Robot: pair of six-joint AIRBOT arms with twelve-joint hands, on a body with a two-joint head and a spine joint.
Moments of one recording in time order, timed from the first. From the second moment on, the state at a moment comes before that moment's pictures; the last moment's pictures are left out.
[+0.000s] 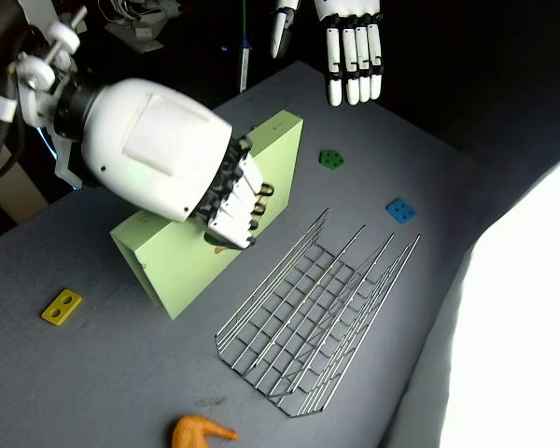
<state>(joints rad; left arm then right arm) -0.31 -0.28 0.83 2.98 -0.91 -1.72 0.07 -1.15 0.80 1.92 0.55 -2.63</state>
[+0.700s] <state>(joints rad) -0.31 -0.28 0.83 2.98 -0.91 -1.72 0.15 -1.20 0.92 1.82 0.47 -2.58</state>
